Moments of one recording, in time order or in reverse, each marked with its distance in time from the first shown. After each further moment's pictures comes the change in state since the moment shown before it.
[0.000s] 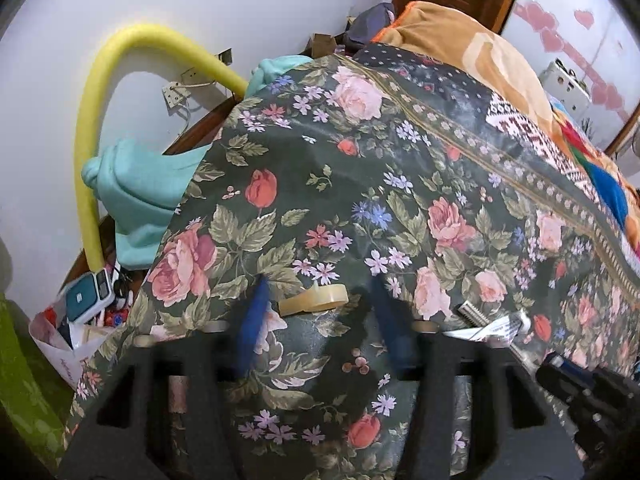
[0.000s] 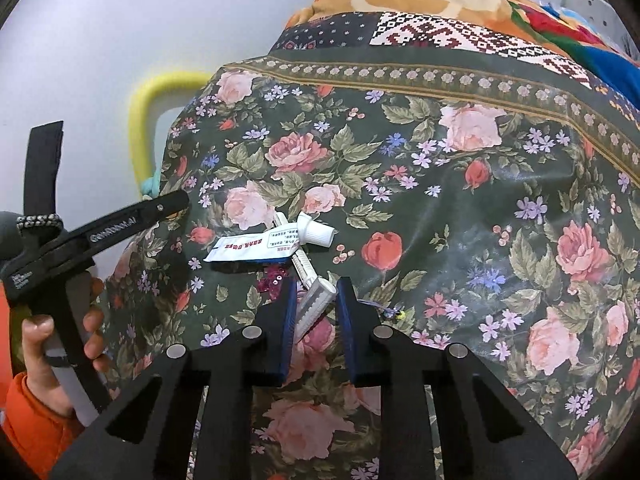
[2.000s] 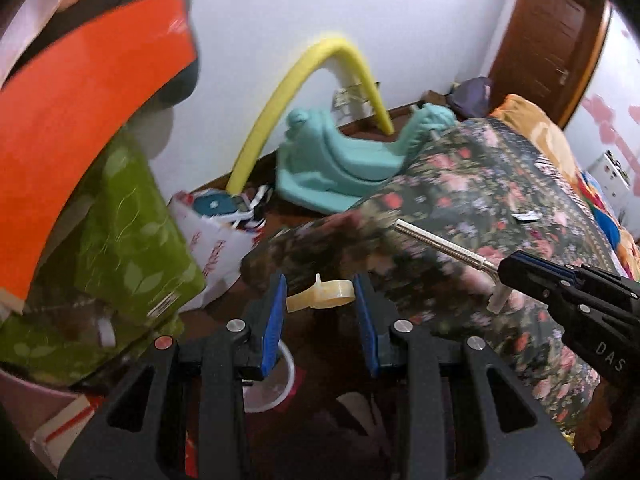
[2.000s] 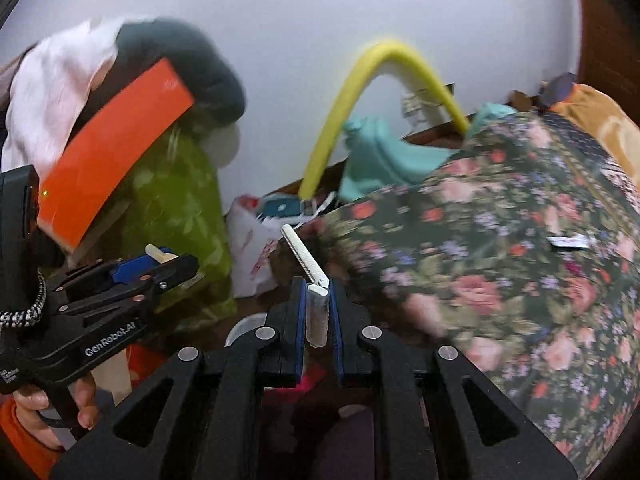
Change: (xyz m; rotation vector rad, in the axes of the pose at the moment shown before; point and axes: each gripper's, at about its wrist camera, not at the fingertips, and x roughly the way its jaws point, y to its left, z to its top) left arm -0.259 0.189 -0.260 -0.353 -0.152 0.191; right arm -0.063 0.282 -0.155 -0.585 0.017 0.228
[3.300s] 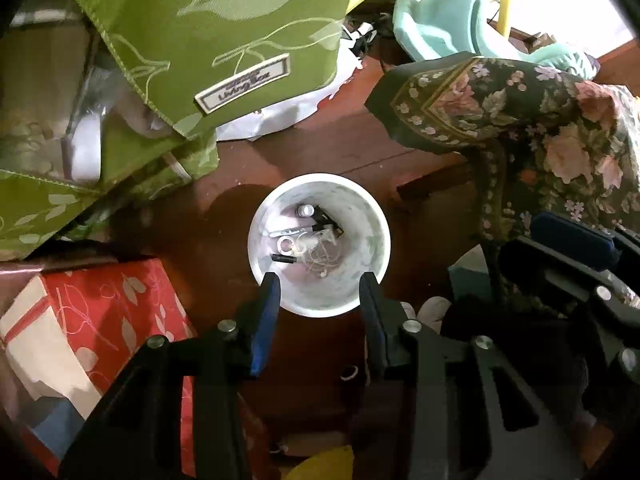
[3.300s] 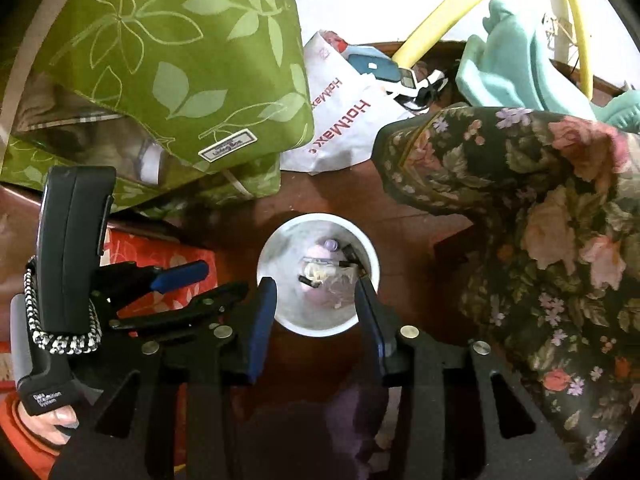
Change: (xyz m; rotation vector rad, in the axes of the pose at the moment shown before) left arm 0.141 0.153 -0.110 -0.313 0.492 0.076; right arm 0.194 0.112 -0.033 -0.236 0.492 0.109
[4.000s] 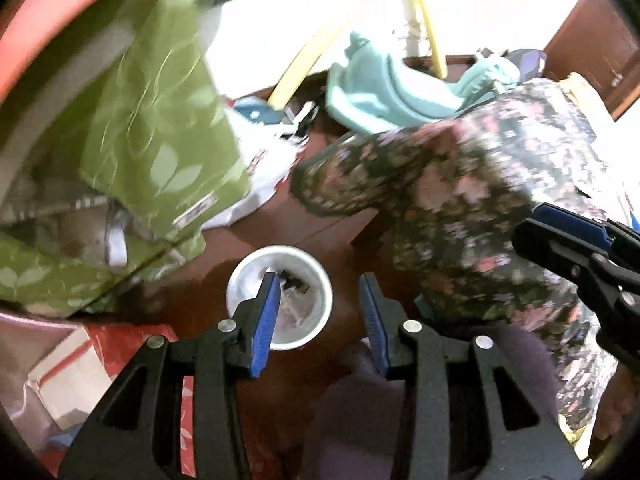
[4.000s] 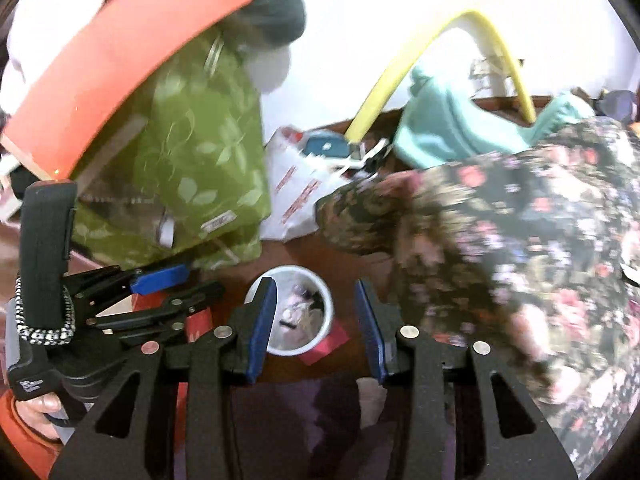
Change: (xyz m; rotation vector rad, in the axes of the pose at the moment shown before) left arm -0.122 -0.099 -0.015 0.186 -0.259 -0.002; right arm -0.134 -0.052 -0.043 0.098 -0.297 -0.044
